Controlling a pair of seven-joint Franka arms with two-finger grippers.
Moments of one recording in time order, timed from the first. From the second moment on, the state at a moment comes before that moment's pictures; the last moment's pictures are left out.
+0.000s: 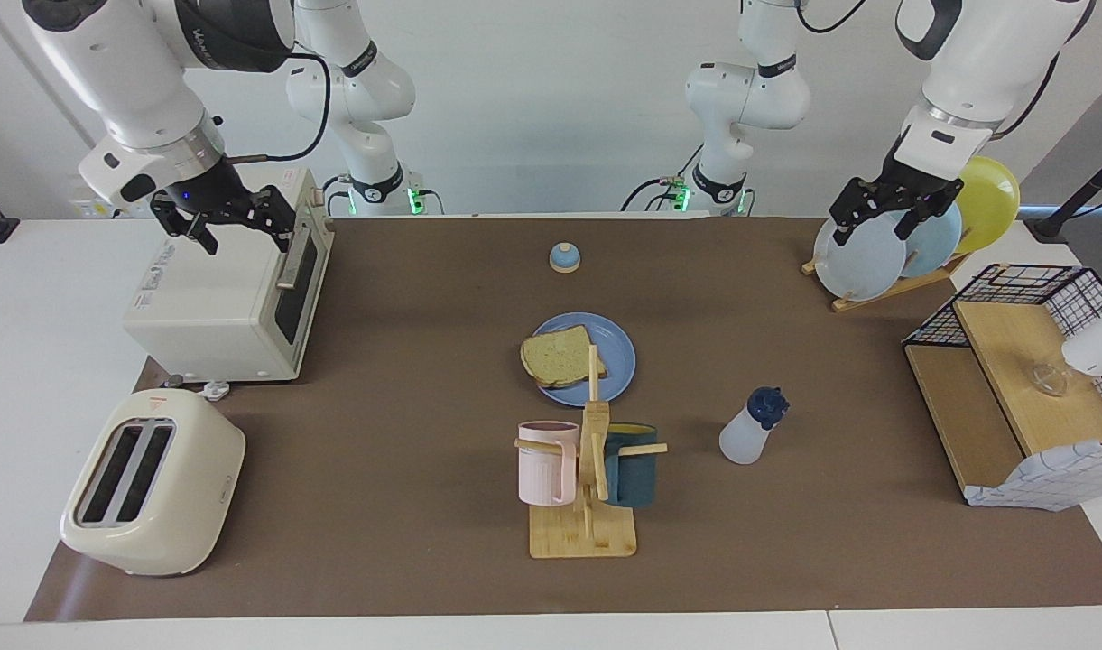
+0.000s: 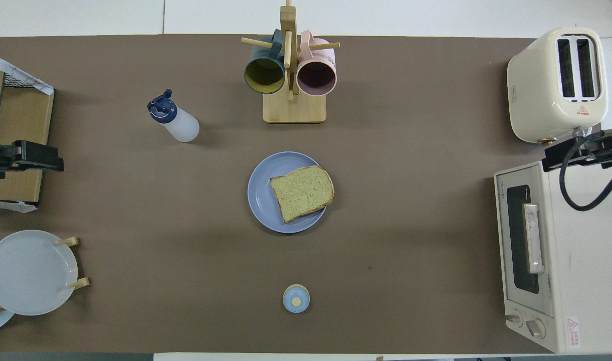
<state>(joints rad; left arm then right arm) -0.42 -0.10 0.34 -1.73 0.03 1.65 -0.13 0.01 0.00 -0.04 -1.60 -0.02 1.51 -0.06</state>
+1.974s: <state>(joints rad) 0.01 -0.01 -0.09 -1.56 -0.01 1.53 -0.09 0.01 0.00 -0.04 -1.60 -0.02 1.51 -0.06</state>
